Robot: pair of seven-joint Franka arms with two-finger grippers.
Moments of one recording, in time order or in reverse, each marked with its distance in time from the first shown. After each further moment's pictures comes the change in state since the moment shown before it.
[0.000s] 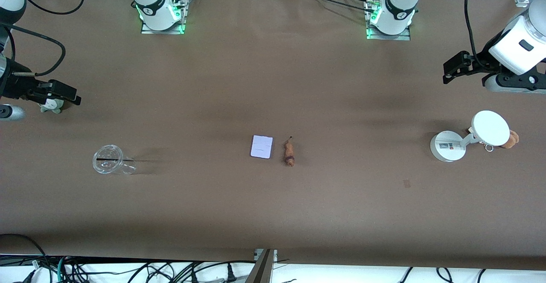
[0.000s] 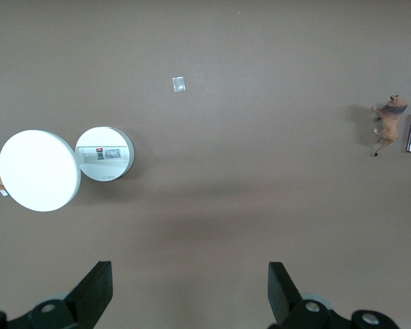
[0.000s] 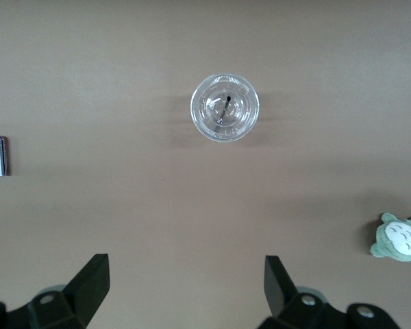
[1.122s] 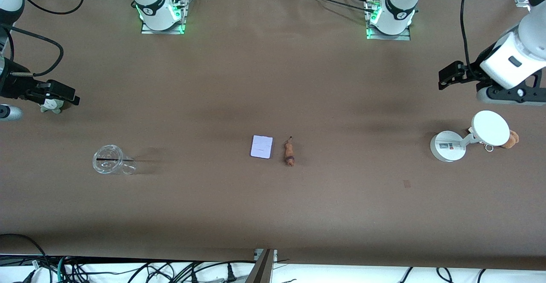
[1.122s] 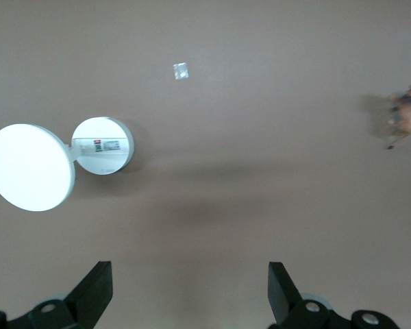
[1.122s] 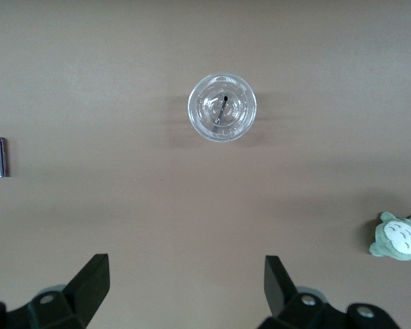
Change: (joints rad) left arm 0.000 0.062 0.000 -0.002 0.029 -0.005 0.000; right arm -0.005 0.000 0.000 0.000 0.000 0.000 0.000
